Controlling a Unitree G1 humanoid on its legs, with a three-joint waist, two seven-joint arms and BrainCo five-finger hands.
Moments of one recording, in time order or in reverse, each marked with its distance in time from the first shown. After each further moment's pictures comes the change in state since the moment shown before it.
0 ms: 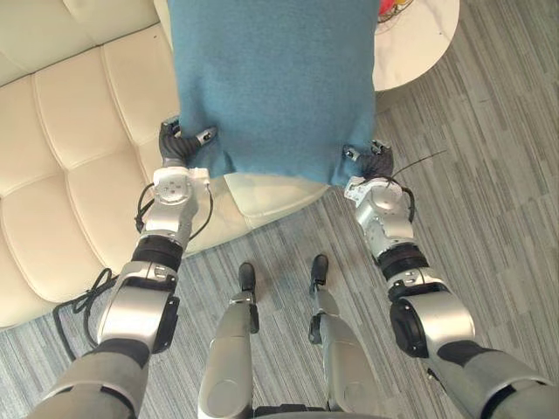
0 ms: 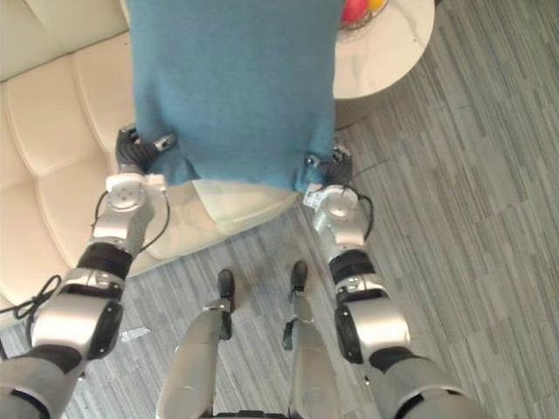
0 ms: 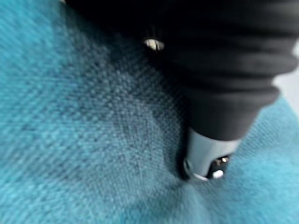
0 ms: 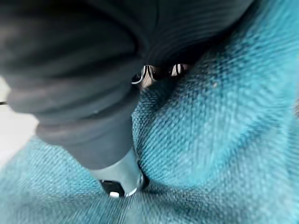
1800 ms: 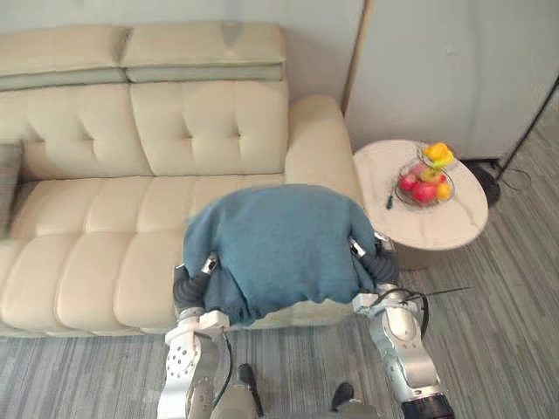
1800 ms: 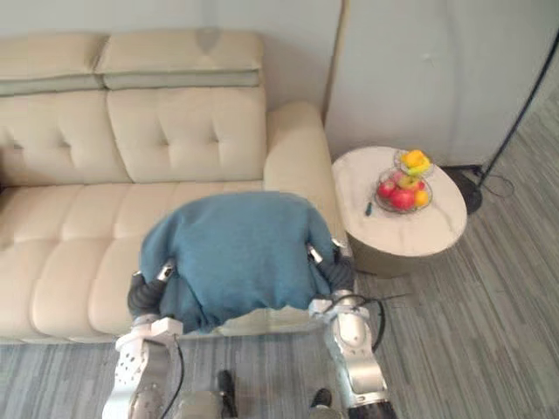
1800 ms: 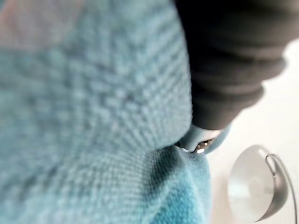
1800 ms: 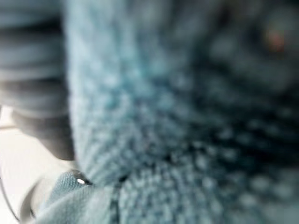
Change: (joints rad) left arm 1.134 -0.317 -0.038 -0.947 -0.108 -0.048 -0.038; right arm 0.953 0.043 0.142 -0.801 -0.131 -0.087 0.193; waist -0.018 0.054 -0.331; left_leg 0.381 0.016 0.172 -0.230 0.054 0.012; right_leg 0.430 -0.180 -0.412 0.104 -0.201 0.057
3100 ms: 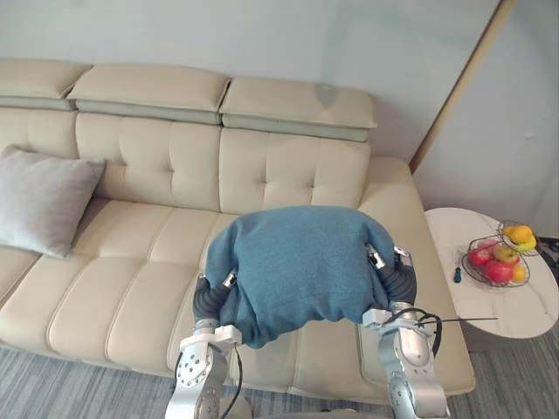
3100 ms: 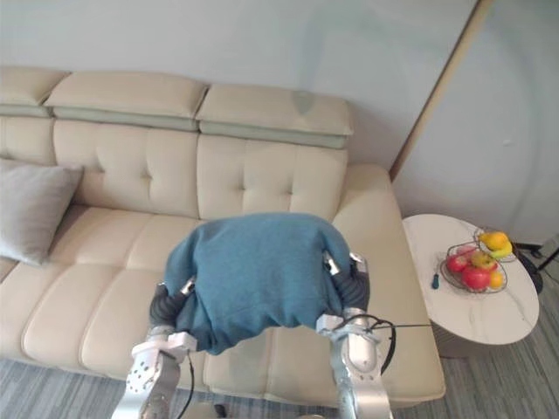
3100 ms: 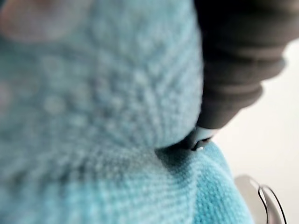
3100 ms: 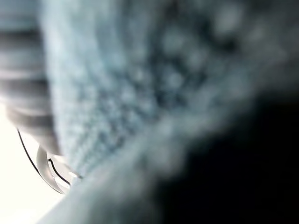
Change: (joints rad) left arm 0.045 0.004 -0.063 0.023 0.065 0.024 -0.063; right arm 0.170 0.079 -0.037 -0.200 -0.039 0.008 0.001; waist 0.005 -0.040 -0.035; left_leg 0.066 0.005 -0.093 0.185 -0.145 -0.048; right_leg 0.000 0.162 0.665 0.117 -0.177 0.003
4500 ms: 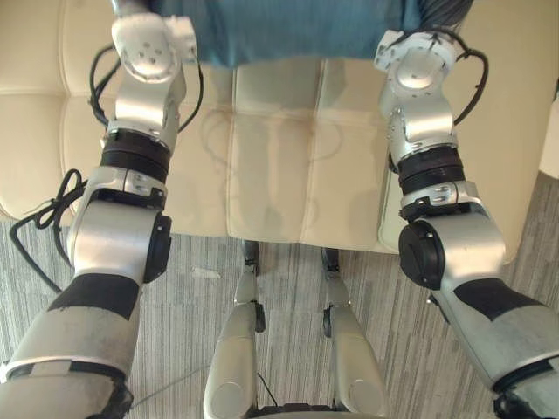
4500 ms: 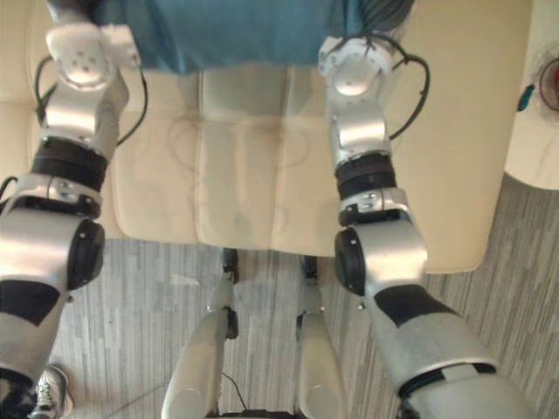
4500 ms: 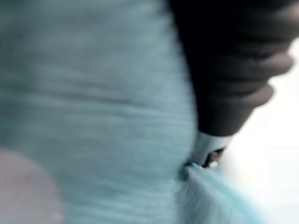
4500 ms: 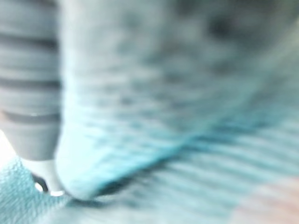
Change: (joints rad) left arm -1.706 0.378 0.083 1.141 0.174 0.052 0.262; right arm -1.622 -0.210 -0.224 1.095 -0.191 0.156 -0.430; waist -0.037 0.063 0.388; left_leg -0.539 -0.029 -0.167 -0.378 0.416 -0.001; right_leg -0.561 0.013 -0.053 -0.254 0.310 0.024
